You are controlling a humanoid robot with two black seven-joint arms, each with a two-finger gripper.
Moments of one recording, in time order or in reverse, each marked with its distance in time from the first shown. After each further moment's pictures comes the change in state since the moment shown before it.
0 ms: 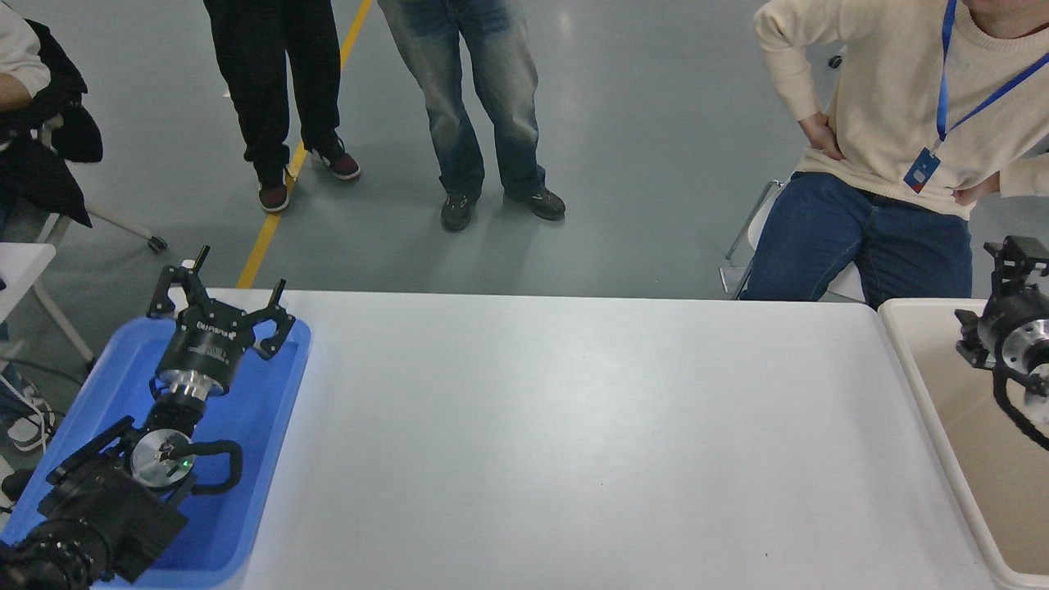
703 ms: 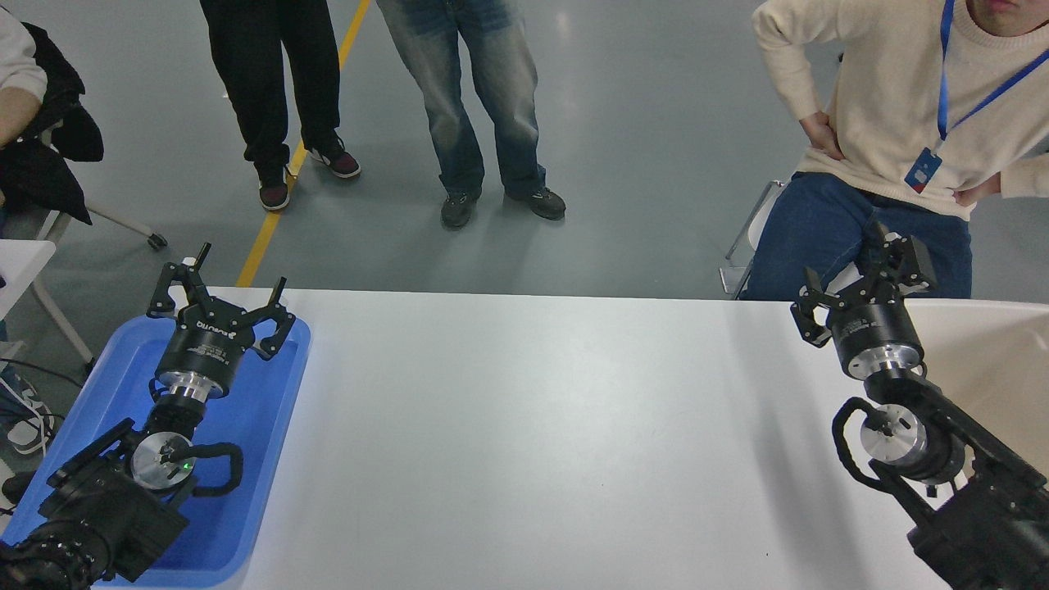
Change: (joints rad) left arm -0.001 0.000 0.000 0.000 0.001 0.000 0.000; right arm -0.179 0.267 0.164 0.198 -0.023 -0.035 0.261
